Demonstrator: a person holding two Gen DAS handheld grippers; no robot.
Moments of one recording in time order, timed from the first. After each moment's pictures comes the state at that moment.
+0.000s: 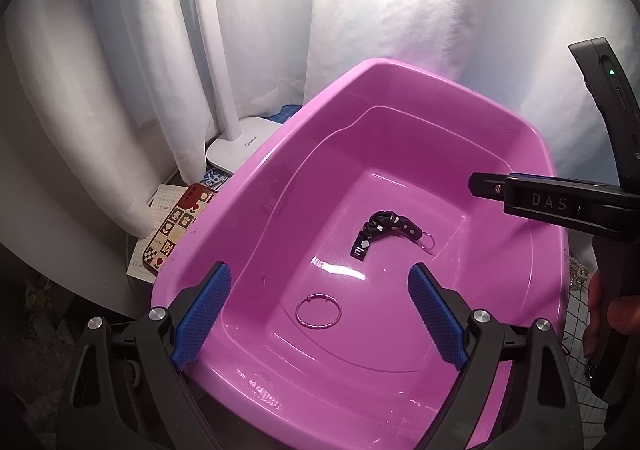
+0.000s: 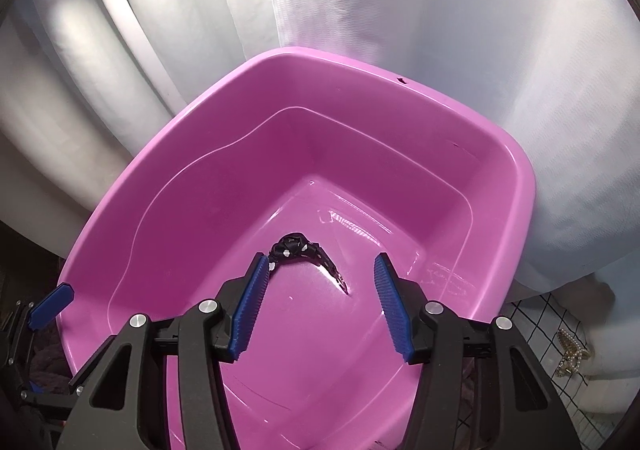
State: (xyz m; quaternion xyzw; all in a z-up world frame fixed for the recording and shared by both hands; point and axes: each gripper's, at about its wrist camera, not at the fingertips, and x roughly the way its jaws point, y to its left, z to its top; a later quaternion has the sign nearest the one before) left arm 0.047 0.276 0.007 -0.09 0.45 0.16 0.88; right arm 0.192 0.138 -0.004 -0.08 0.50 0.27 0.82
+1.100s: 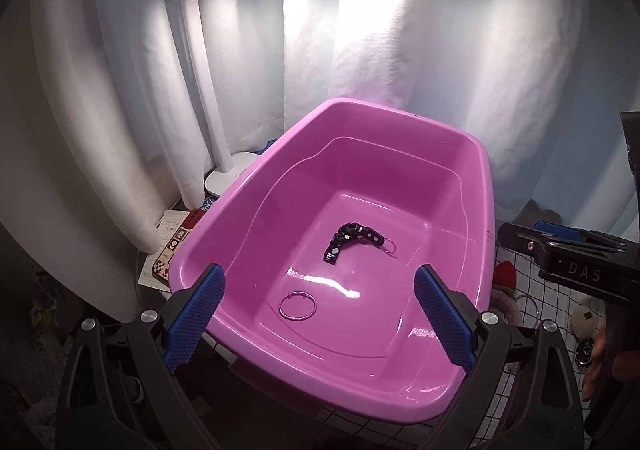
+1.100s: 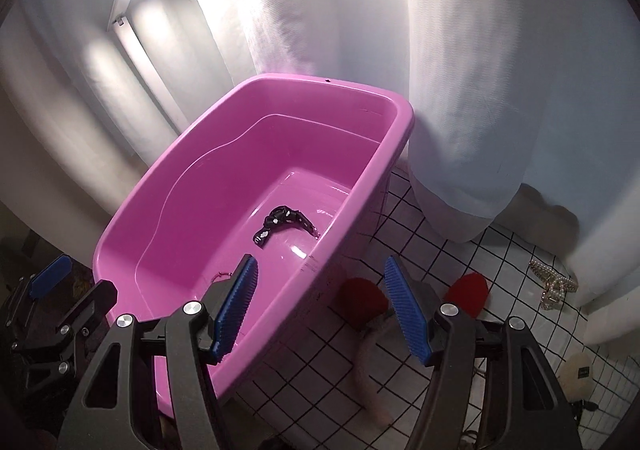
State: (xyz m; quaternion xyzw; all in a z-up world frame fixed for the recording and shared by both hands) left arm 0.002 0.218 0.053 -0.05 0.40 0.14 0.91; right arm 0.104 0.029 0.027 0.00 0.46 0.24 0.86
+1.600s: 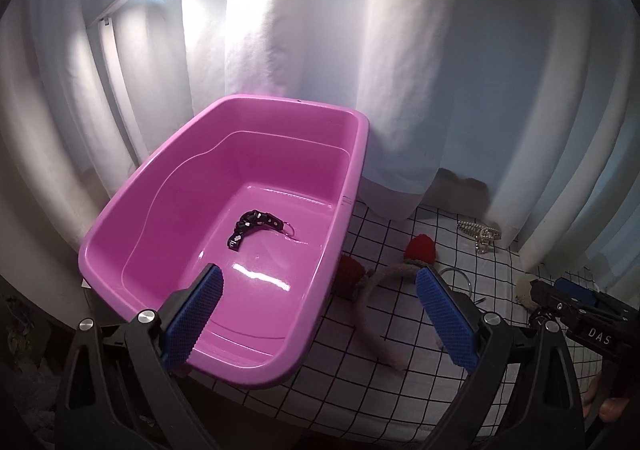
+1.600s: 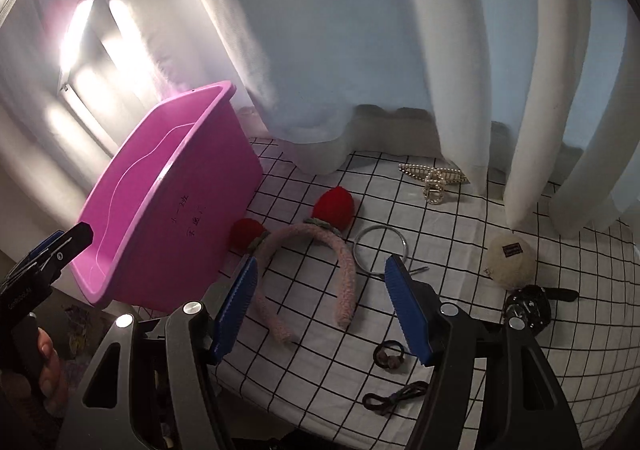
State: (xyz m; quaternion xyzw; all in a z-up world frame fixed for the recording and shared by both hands) left arm -0.008 0.112 0.047 -0.04 0.40 0.04 0.92; right arm 0.010 -0.163 -0.007 0.09 0.45 0.11 0.88
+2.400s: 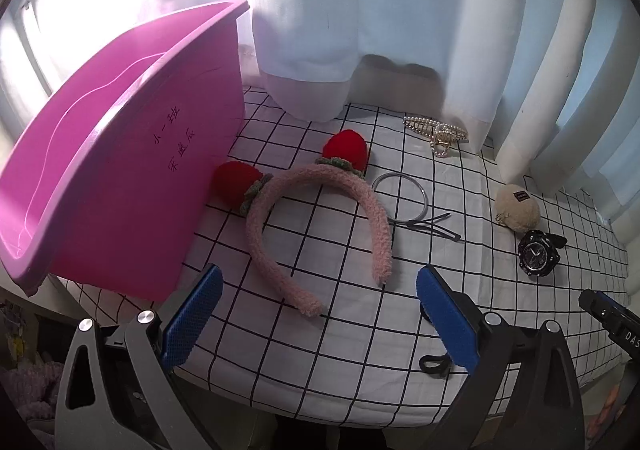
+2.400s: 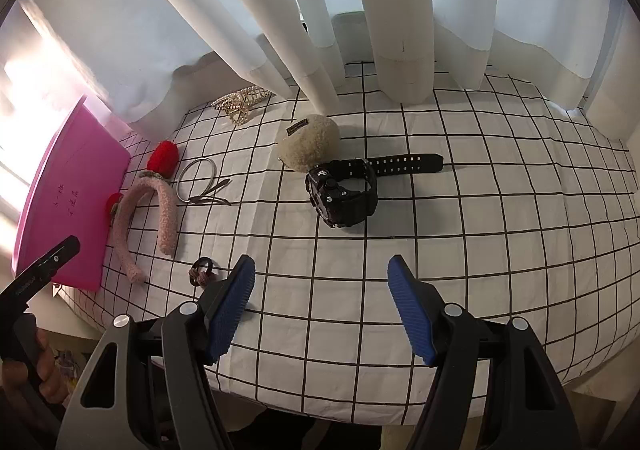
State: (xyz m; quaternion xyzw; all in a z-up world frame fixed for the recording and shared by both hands) left arm -0.001 -0.002 -0.057 0.00 0.49 0.00 0.87; right arm -0.058 -0.320 -0.100 0.16 0.50 -0.01 0.85
